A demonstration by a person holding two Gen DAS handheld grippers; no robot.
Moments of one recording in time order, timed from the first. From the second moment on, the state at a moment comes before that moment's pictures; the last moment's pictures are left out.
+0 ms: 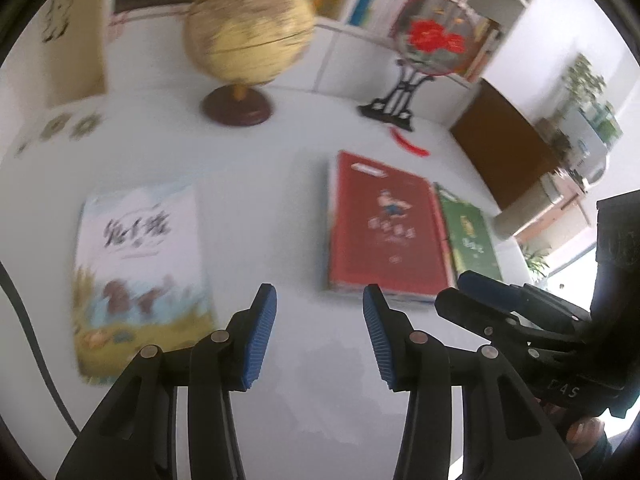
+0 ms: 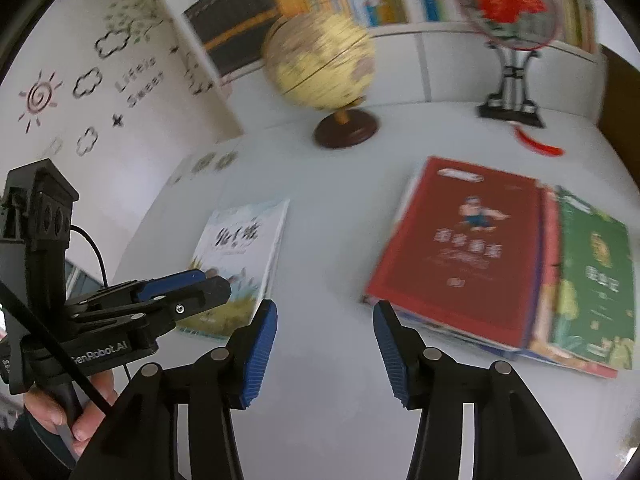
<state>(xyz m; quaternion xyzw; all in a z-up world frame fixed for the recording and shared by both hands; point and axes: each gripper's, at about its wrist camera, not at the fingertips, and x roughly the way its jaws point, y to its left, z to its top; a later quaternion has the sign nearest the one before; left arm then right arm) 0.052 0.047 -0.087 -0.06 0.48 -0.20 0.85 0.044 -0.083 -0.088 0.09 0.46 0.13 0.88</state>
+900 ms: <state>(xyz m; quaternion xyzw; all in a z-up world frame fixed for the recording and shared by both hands) 0.081 -0.073 -0.107 -0.01 0.50 -0.18 0.85 0.059 -0.252 -0.104 0.20 0.47 0.06 0.86</state>
